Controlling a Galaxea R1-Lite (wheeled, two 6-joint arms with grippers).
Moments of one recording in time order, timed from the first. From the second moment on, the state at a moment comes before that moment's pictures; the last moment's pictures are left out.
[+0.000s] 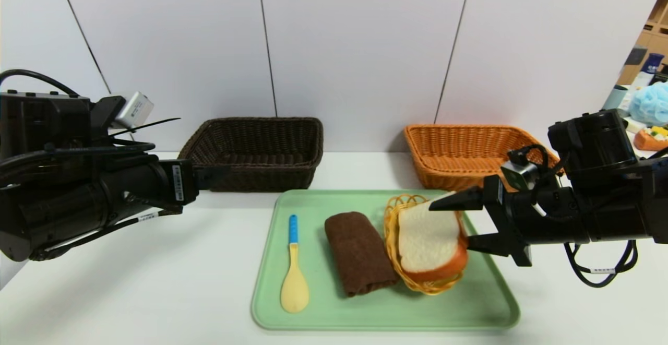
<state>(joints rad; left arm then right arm) -0.33 1.39 -0.76 -0.32 0.07 -0.19 0.32 1.58 -0.87 -0.01 0.56 0.99</state>
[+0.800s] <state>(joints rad) -0.32 1.39 -0.76 -0.32 0.07 -0.20 0.31 1.58 -0.86 -0.01 0.61 0.99</state>
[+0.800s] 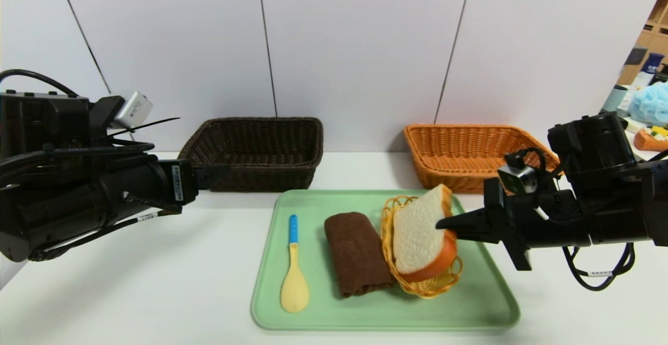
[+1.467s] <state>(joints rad) -0.35 1.39 -0.71 -0.32 0.07 -0.25 0.29 1.49 -1.00 0.14 0.51 0.97</state>
